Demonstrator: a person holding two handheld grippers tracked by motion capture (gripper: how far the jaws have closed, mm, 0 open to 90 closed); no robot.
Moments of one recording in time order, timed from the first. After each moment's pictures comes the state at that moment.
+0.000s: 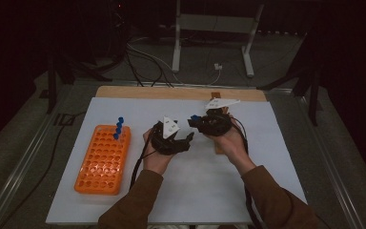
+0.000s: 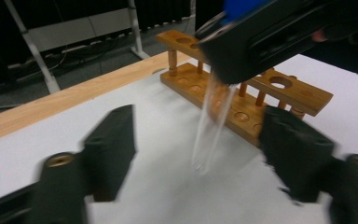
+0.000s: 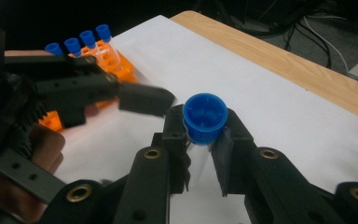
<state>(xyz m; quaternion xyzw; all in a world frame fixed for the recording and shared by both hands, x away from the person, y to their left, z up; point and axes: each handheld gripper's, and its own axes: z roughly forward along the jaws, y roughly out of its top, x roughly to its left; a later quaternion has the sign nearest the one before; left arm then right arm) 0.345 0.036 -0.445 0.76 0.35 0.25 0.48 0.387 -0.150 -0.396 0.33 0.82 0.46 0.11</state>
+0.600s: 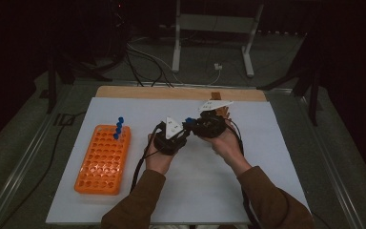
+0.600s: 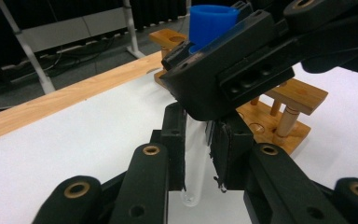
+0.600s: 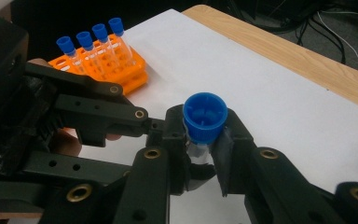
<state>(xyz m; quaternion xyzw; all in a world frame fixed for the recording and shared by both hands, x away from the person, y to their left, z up) 0.346 0.032 -0.447 0.77 0.35 0.24 0.48 0.385 -0.137 -0.400 0.32 0.83 0.46 0.10</state>
